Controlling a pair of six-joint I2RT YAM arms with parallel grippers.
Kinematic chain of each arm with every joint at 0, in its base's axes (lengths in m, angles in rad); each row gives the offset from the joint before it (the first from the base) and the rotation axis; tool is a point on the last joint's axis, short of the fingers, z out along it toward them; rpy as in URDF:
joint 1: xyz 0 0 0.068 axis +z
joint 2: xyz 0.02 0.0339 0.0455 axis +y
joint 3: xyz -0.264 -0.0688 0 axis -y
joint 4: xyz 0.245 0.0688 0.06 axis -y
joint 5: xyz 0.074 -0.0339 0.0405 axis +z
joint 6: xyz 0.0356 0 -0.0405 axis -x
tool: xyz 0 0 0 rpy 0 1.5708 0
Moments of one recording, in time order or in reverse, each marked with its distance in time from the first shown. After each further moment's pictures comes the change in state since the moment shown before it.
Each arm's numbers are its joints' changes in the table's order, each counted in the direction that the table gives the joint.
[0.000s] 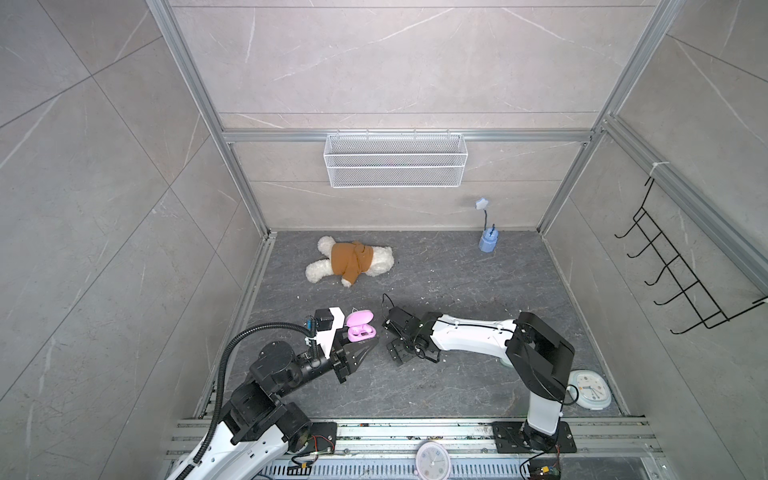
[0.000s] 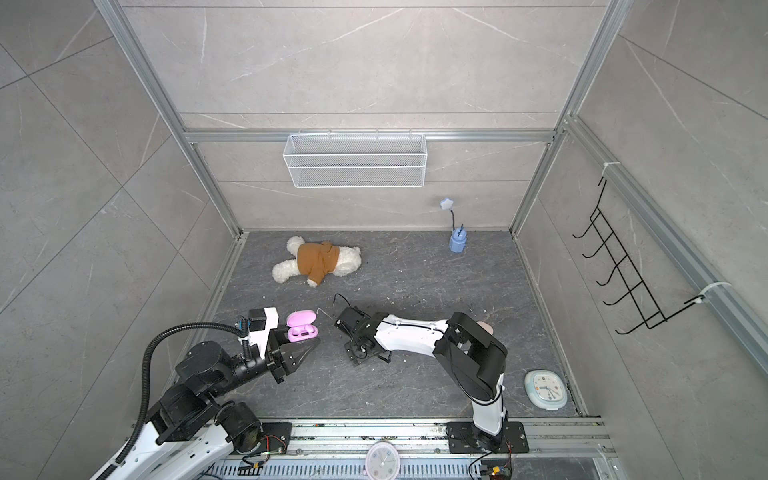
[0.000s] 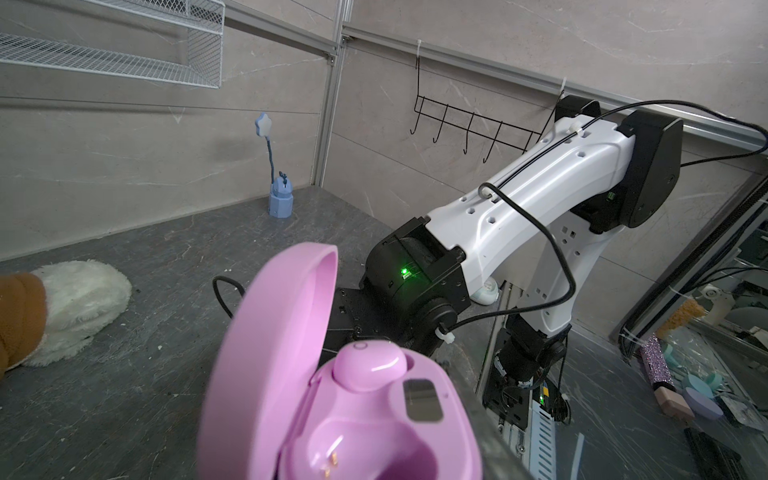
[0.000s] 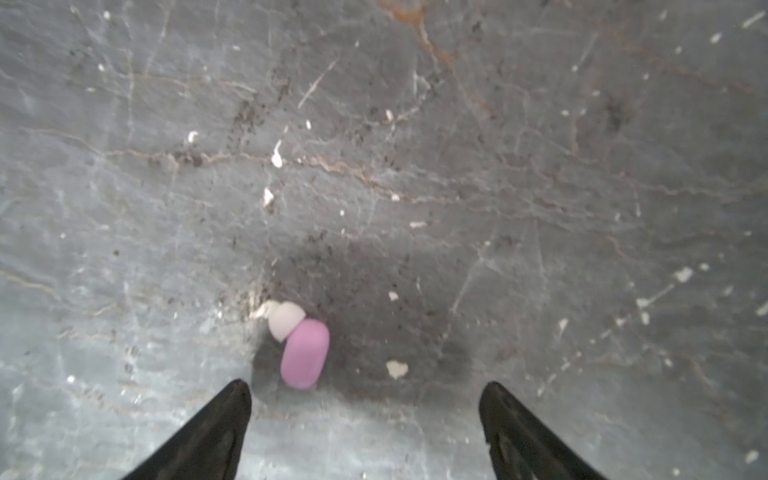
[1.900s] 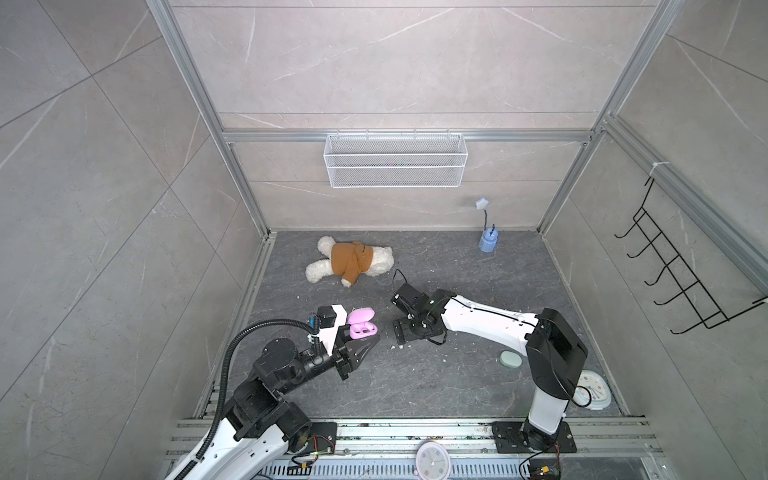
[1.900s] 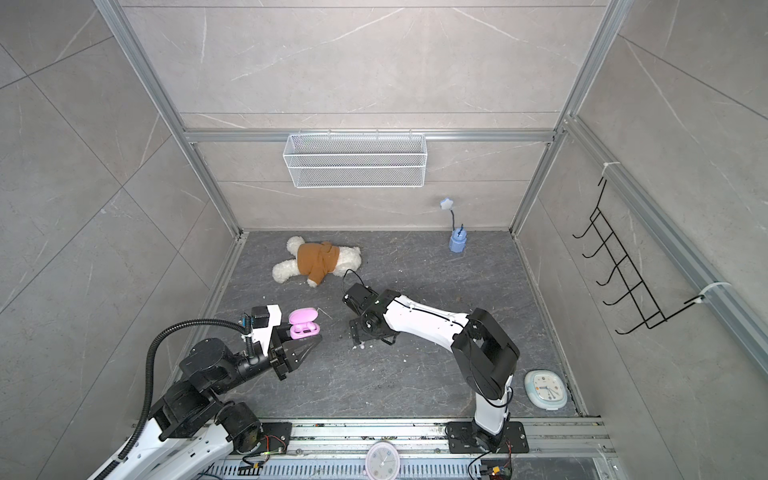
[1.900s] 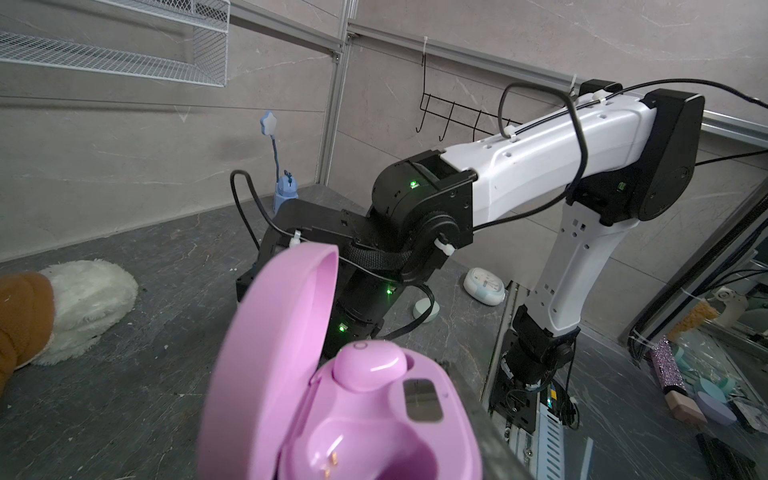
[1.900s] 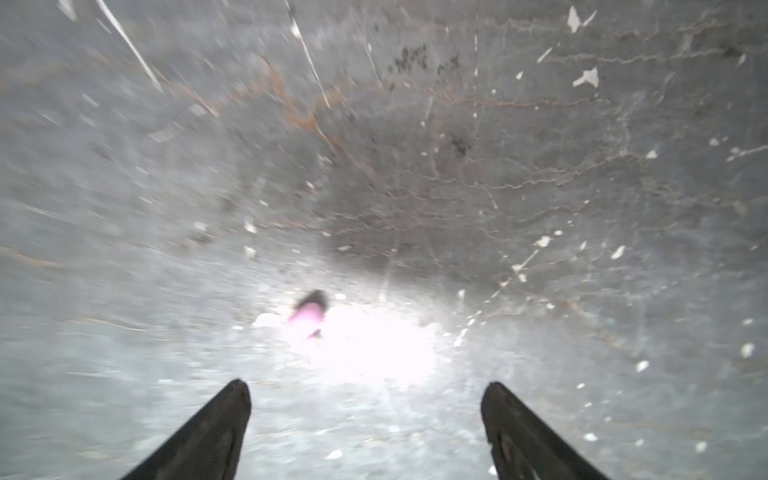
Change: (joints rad) left arm 0.000 0.031 0.003 0.025 0.020 -0.005; right arm -0.111 -0.068 0.172 -0.208 0.116 -0.220
